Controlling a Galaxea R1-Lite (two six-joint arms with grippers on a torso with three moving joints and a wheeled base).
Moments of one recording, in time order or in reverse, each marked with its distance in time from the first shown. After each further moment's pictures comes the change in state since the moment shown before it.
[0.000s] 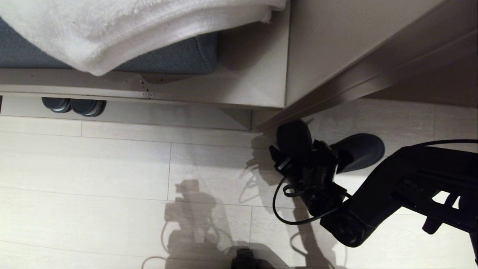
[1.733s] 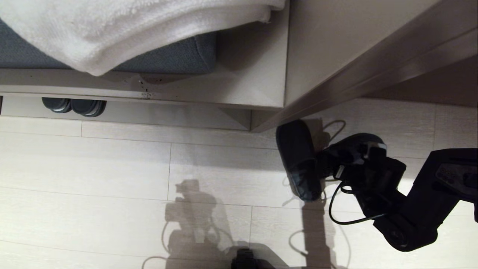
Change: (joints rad) left arm 0.000 0.000 0.000 0.000 0.000 0.000; right arm -0.361 -0.036 0.278 -0.241 -0.055 -0.622
